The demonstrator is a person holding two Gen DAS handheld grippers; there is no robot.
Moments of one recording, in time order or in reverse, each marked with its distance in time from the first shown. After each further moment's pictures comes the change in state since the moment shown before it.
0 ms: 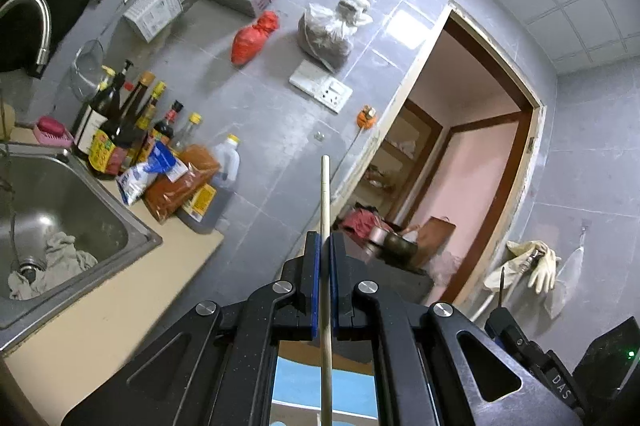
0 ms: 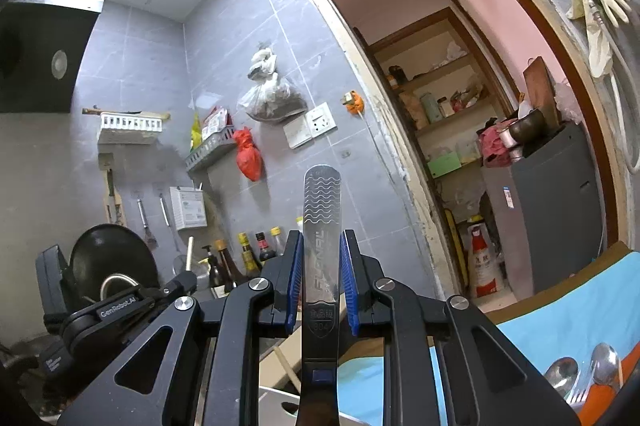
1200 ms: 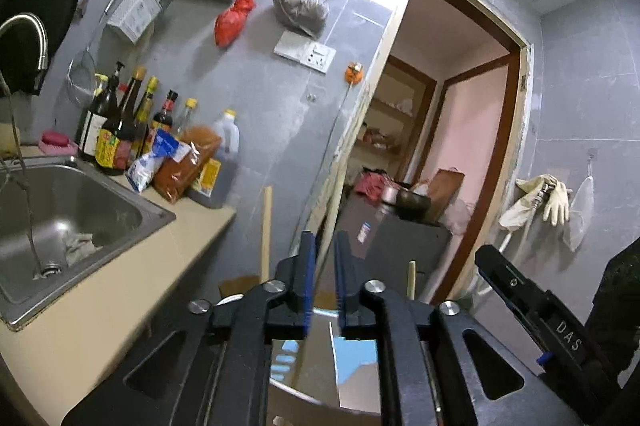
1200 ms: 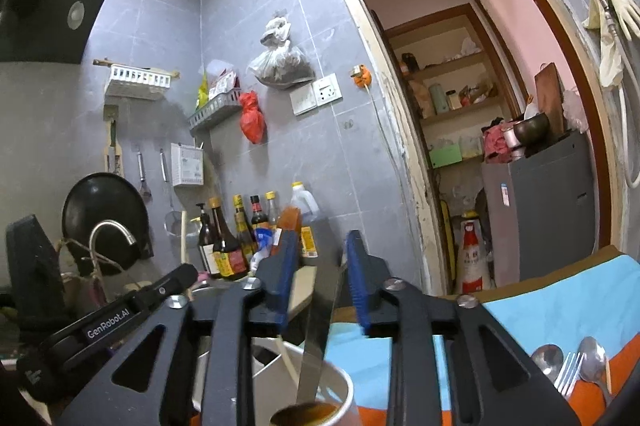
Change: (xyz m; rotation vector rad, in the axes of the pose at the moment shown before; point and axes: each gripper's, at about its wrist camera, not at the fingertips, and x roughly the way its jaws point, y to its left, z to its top) left arm -0.019 -0.023 -0.062 0.157 0.122 0.015; right arm -0.008 -0.005 -0.026 -0.108 0.098 0.019
